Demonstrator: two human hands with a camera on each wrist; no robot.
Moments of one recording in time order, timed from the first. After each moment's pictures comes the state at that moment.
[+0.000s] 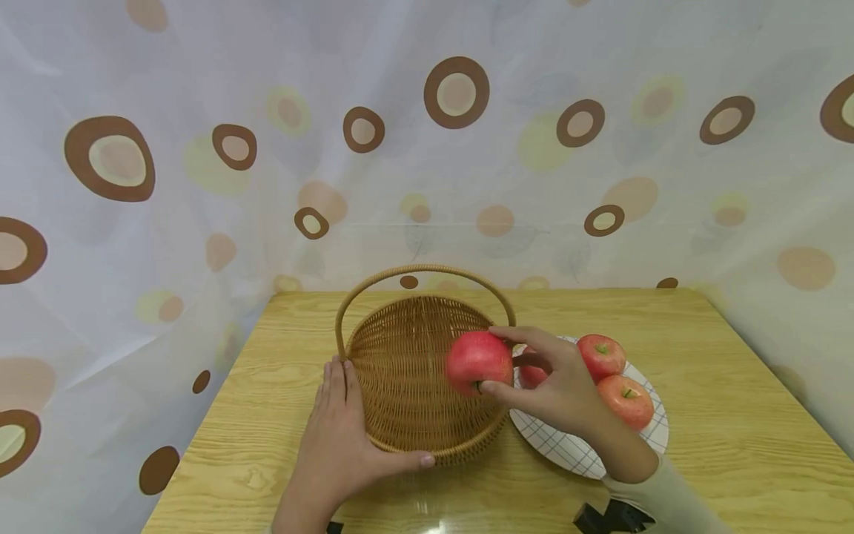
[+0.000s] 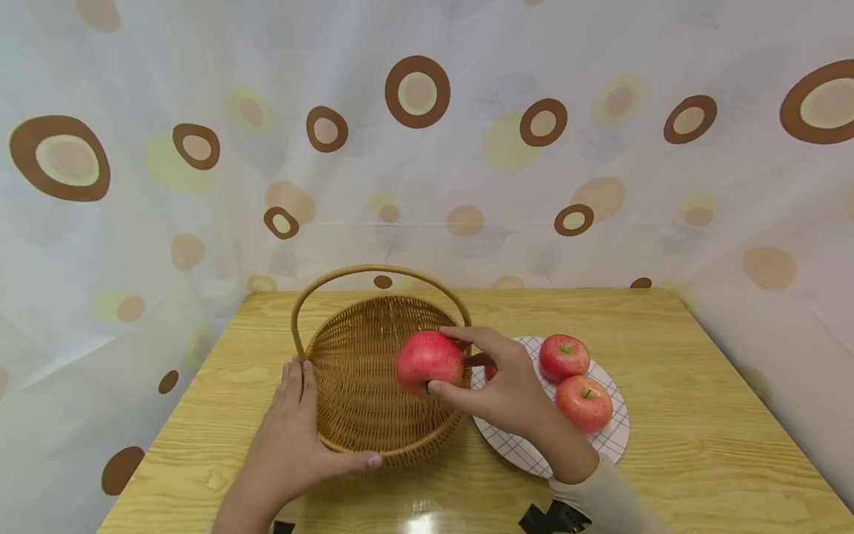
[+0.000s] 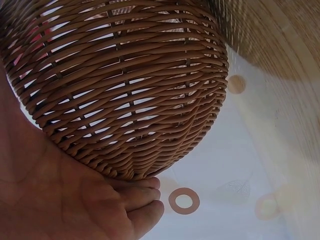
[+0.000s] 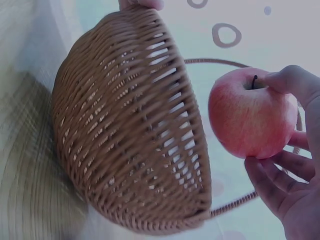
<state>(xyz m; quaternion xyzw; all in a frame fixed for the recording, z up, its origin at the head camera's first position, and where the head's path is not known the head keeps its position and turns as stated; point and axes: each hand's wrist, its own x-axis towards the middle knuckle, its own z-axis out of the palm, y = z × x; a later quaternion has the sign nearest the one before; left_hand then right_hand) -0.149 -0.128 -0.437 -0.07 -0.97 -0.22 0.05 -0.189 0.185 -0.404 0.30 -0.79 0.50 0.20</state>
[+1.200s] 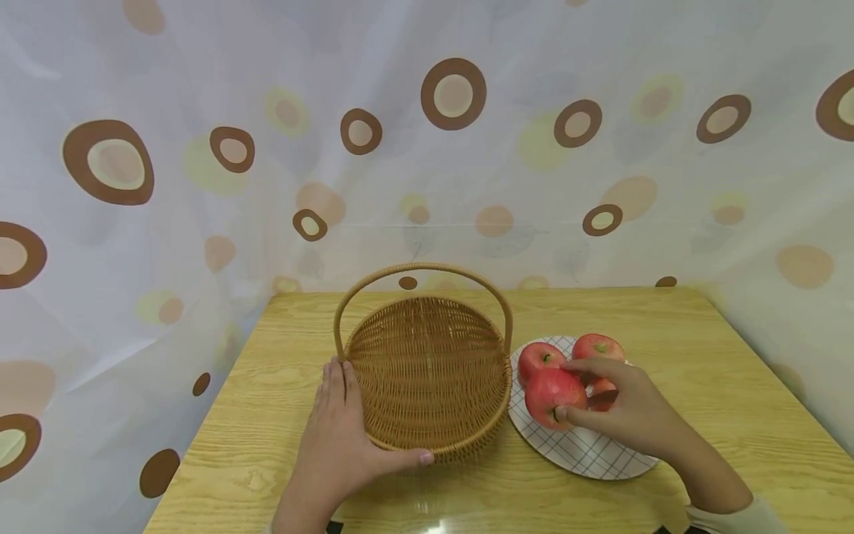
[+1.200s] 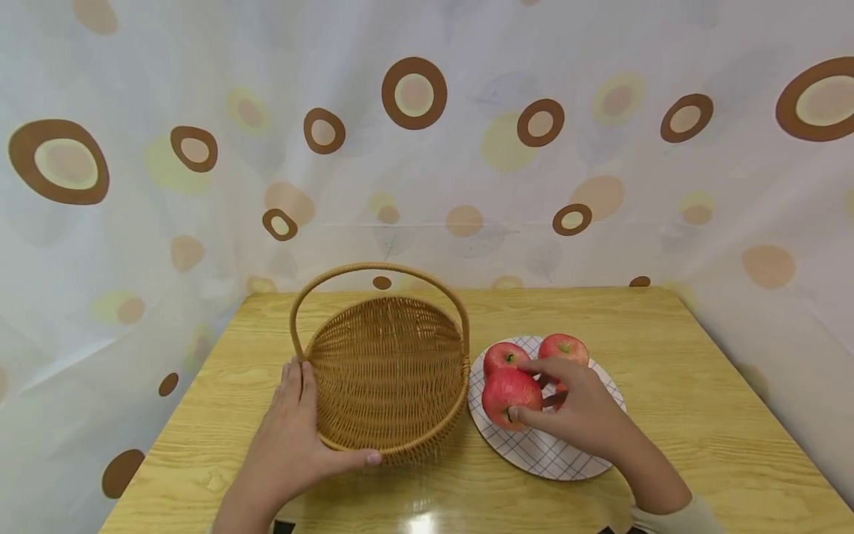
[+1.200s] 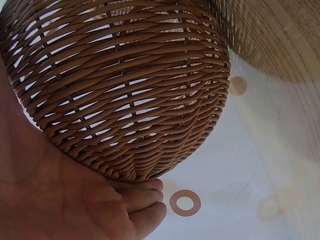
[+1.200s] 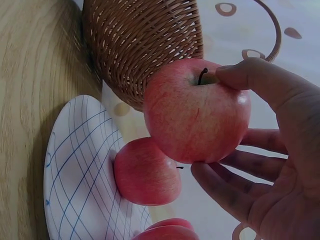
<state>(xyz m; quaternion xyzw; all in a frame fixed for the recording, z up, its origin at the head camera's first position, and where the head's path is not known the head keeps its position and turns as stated) -0.149 -0.128 -0.434 -0.07 -0.97 -0.22 0.05 -0.166 0.279 -0.427 0.18 -0.88 0.42 0.08</state>
